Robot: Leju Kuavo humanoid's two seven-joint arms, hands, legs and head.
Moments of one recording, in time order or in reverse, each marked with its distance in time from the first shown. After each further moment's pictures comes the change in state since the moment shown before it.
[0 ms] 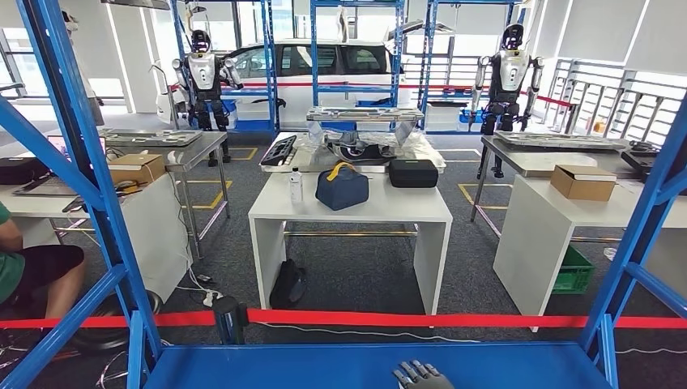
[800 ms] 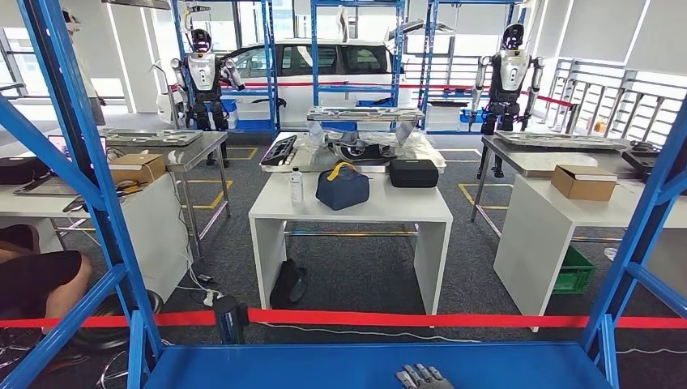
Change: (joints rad) left arm 0.002 -0.001 0.016 0.000 0.004 0.021 -0.002; right arm 0.019 -0.004 0.016 0.005 0.049 -0.040 0.066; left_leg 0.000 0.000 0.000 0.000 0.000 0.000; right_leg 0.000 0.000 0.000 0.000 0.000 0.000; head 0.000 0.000
